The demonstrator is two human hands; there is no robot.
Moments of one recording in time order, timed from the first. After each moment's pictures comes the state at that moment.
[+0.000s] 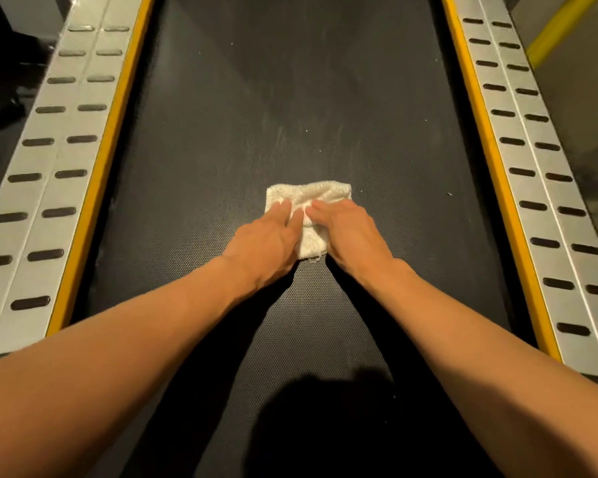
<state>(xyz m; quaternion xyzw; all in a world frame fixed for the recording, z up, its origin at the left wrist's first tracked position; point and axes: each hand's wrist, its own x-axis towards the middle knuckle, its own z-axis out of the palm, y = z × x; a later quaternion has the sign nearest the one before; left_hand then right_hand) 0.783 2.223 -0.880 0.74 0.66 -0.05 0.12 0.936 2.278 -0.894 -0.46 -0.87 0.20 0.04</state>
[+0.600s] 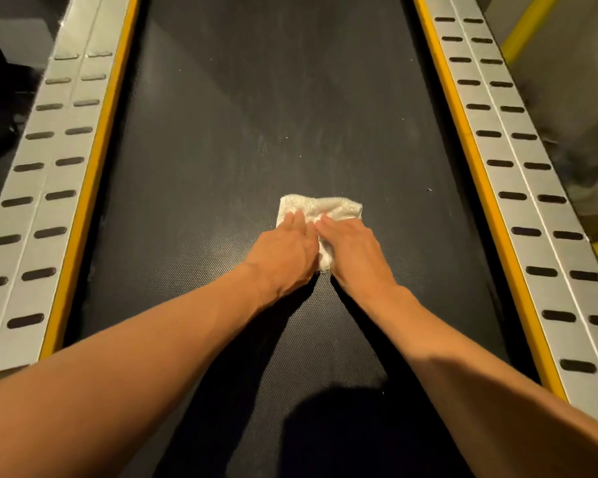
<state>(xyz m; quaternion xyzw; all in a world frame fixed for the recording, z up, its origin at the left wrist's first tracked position) 0.827 2.232 -0.883 0.77 0.62 -0.10 0.10 0.969 2.254 -0.917 -0.49 -0.85 0.16 0.16</state>
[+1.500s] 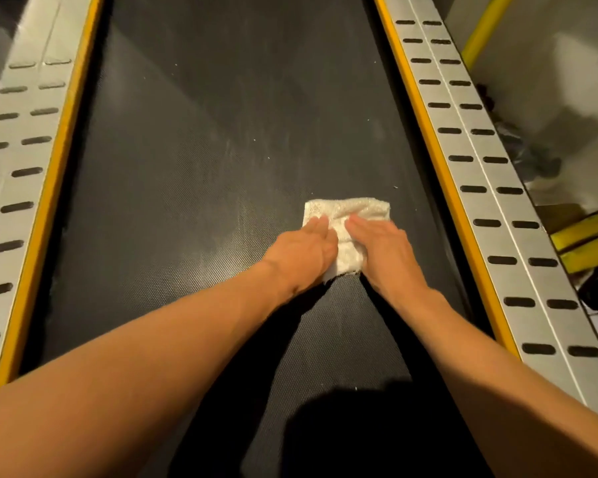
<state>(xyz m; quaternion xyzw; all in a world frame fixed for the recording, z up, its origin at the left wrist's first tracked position) 0.885 2.248 -0.871 0.84 0.53 -0.11 0.09 1.050 2.263 -0.918 -0.55 -0.81 0.12 0.16</state>
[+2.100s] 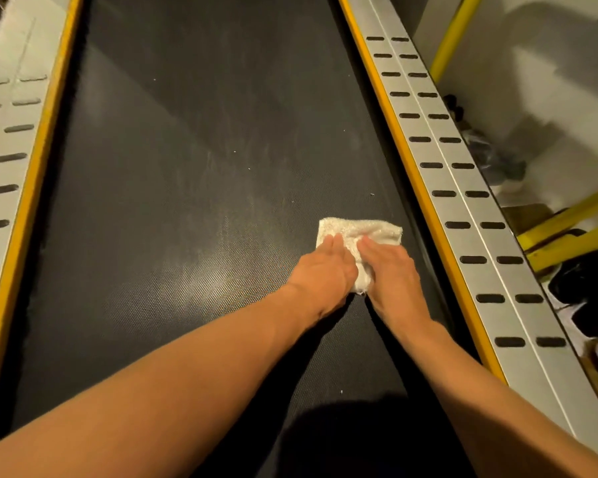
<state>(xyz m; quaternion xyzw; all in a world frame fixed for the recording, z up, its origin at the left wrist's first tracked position) 0.938 2.237 -0.884 0.83 0.52 -0.13 0.13 1.088 2.234 -0.921 -0.61 -0.77 0.14 0.16</state>
